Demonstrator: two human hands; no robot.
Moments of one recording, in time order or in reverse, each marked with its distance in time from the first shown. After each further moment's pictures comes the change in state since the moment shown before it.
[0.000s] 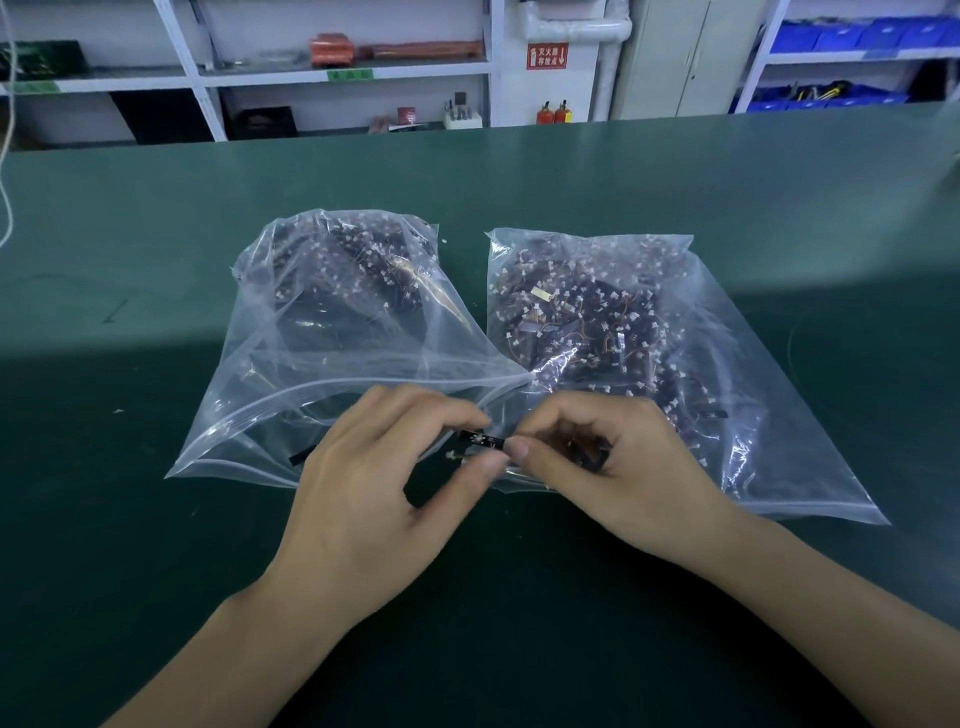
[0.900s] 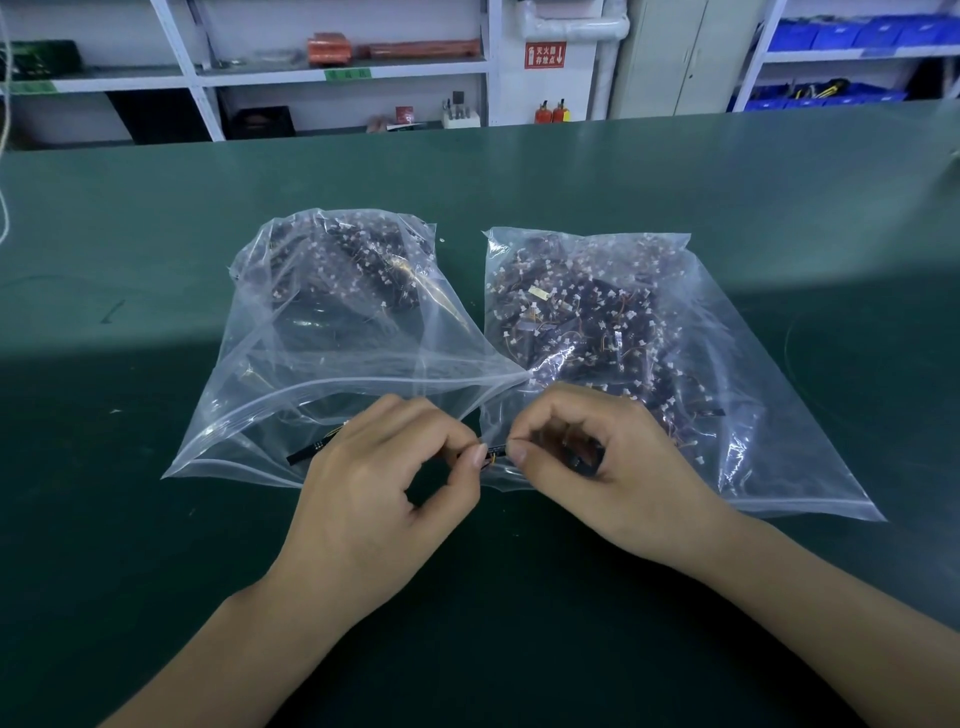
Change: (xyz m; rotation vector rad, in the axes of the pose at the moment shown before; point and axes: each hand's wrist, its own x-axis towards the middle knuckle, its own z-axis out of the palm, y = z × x) left_hand 0.000 0.000 0.003 -0.016 -0.021 0.003; right_hand -0.001 -0.003 0.001 -0.010 -0.009 0.040
